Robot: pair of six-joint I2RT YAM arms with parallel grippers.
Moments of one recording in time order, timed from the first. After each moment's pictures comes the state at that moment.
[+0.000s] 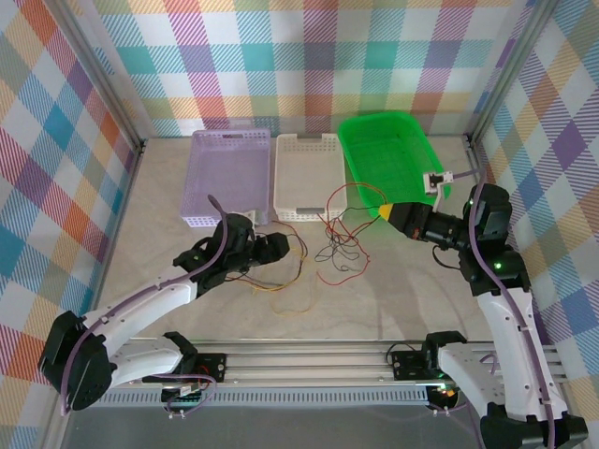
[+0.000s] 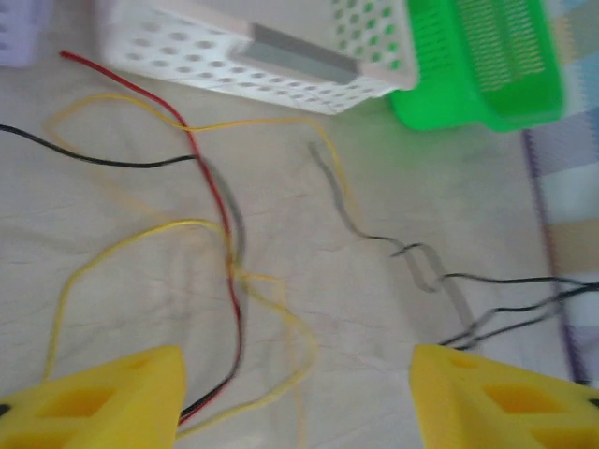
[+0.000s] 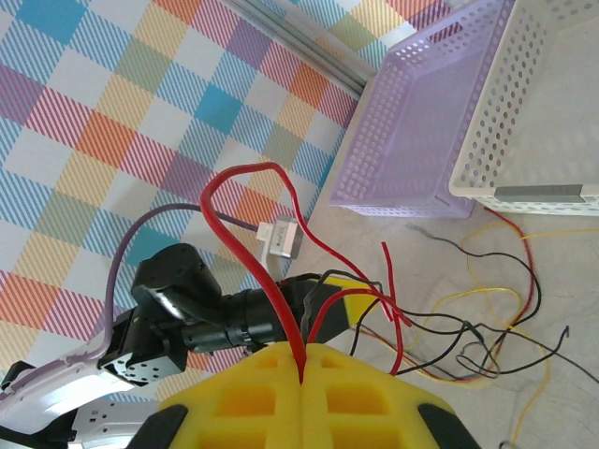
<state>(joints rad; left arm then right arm) -0.68 1.11 0.72 -0.22 0.11 -0.80 0.10 0.82 1.01 -0.52 -0.90 0.68</state>
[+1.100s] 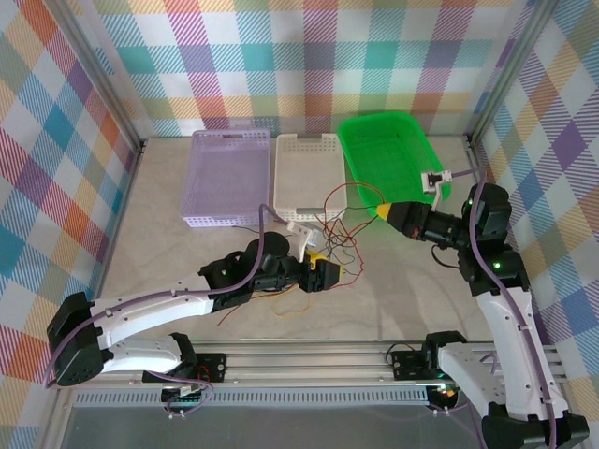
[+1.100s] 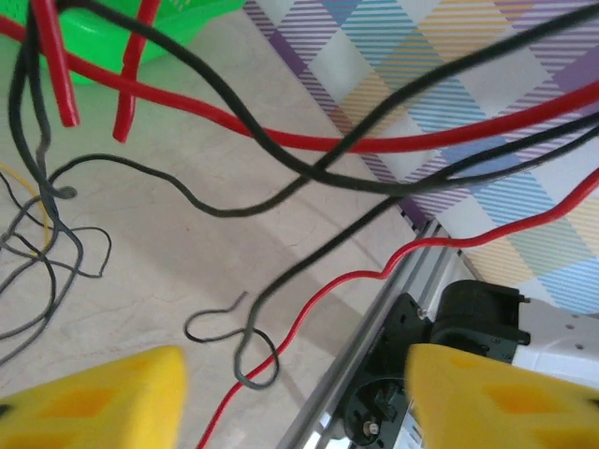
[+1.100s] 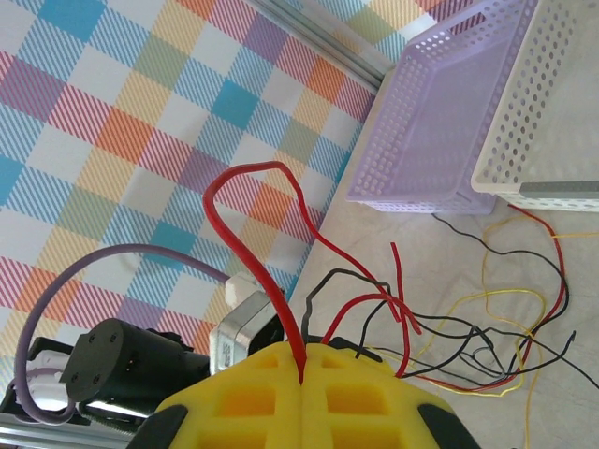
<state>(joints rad) -1.06 1.19 0.84 -0.05 0.12 -0.62 0.12 0.81 1.00 -0.48 -0.92 0.73</state>
